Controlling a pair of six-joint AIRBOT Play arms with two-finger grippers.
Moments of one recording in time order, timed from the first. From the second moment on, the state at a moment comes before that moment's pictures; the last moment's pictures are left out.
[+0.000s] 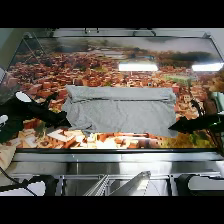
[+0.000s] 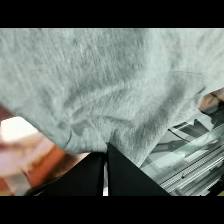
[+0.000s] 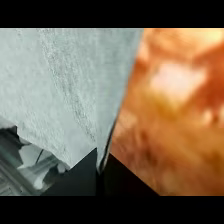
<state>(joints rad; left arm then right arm) 0.18 -1.44 0.89 0.98 -1.33 -1.20 -0.56 -1.54 0.75 -0.80 1.33 0.79</state>
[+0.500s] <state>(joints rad) 0.34 -1.40 0.89 0.96 -1.42 -1.18 -0.67 -1.53 0.80 -0.76 1.50 0.88</state>
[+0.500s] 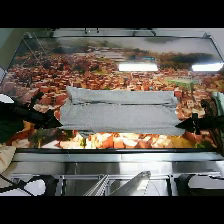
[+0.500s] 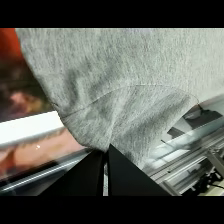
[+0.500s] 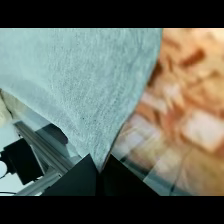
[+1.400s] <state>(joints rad) 0.20 -1.89 1.64 0.77 -1.38 -1.23 -0.46 -1.74 1.14 -0.41 1.11 0.83</state>
